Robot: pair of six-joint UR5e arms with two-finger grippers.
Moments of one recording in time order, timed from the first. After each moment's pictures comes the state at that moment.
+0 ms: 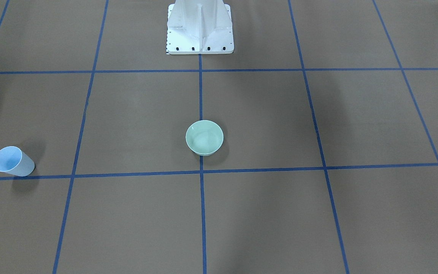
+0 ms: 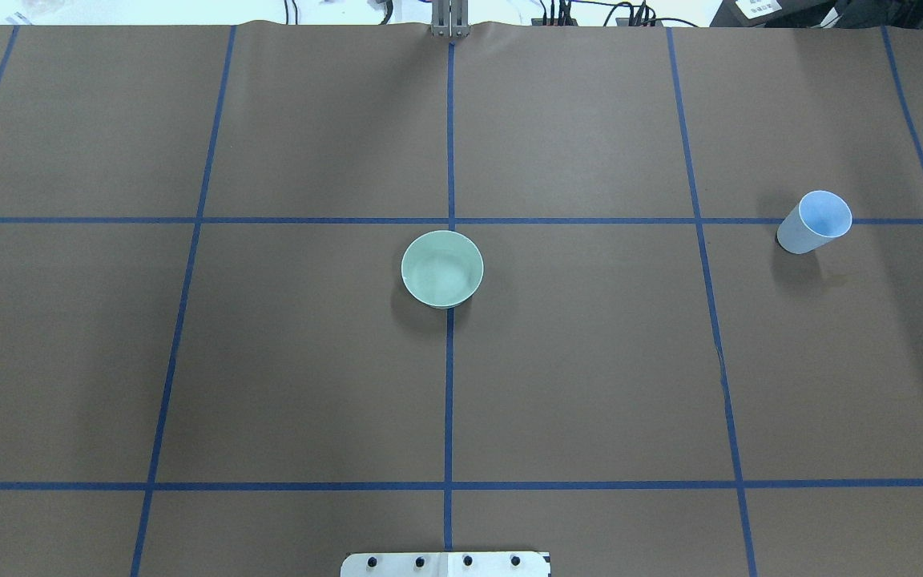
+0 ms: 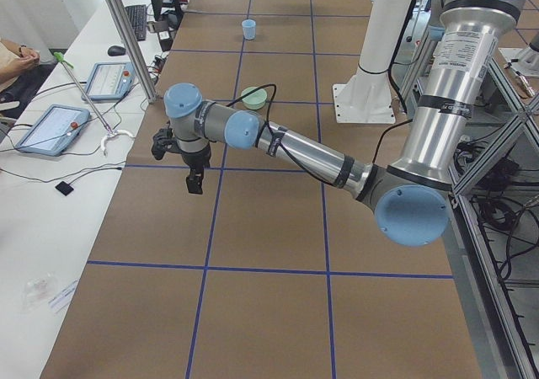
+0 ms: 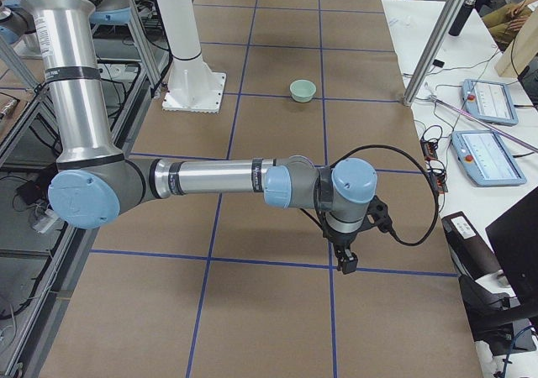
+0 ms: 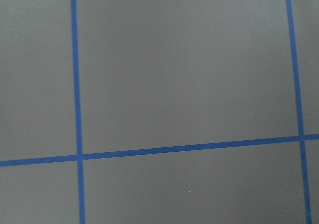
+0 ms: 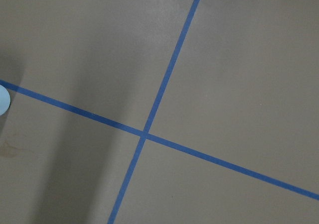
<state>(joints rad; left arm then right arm) -1.36 -1.85 -1.73 -1.44 -2.35 -0.31 1.66 -1.42 1.49 -1.67 2.29 -0.40</state>
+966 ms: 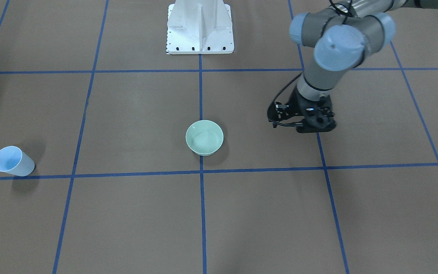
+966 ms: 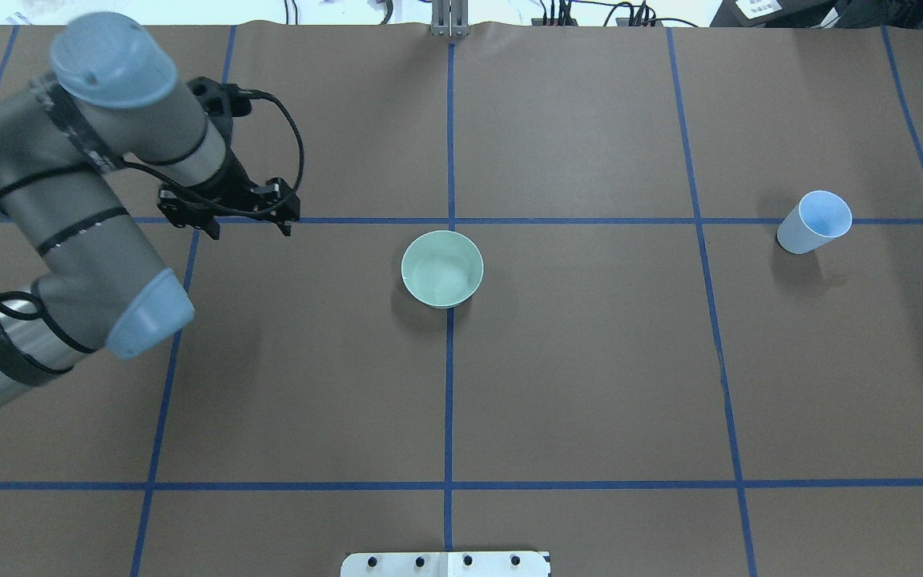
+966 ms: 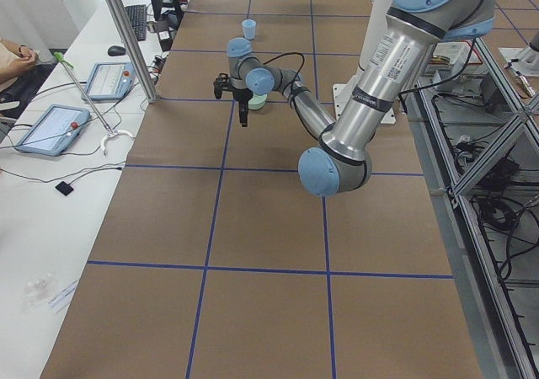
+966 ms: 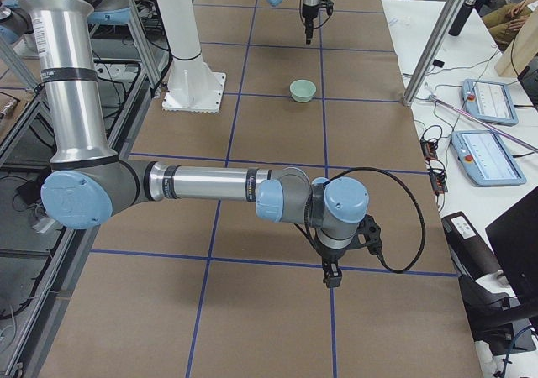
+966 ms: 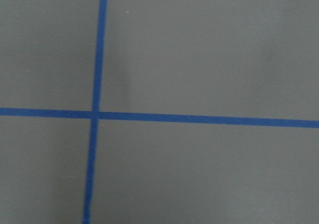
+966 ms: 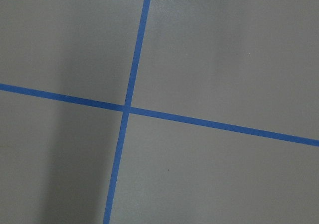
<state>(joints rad) -0.75 -2.14 -1.74 -1.52 -2.06 -1.06 1.66 -1.44 1.48 -1.66 2.30 -0.26</state>
